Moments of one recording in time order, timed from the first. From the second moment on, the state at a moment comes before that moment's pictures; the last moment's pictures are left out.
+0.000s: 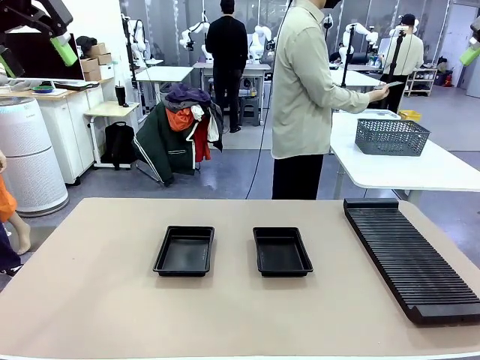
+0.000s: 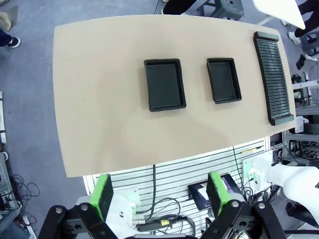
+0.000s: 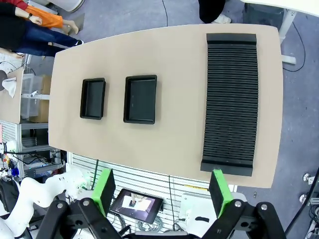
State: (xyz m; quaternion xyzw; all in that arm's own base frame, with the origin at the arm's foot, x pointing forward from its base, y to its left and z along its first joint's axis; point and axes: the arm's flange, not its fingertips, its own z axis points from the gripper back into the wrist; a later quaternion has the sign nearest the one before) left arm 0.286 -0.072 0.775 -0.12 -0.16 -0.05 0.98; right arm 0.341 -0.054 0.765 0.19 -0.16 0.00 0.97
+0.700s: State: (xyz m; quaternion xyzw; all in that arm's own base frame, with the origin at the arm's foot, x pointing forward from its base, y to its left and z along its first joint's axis) left arm 0.286 -0.072 0.775 -0.12 -0.16 -0.05 0.98; right arm 0.341 -0.054 0.765 0.19 -0.16 0.00 0.97
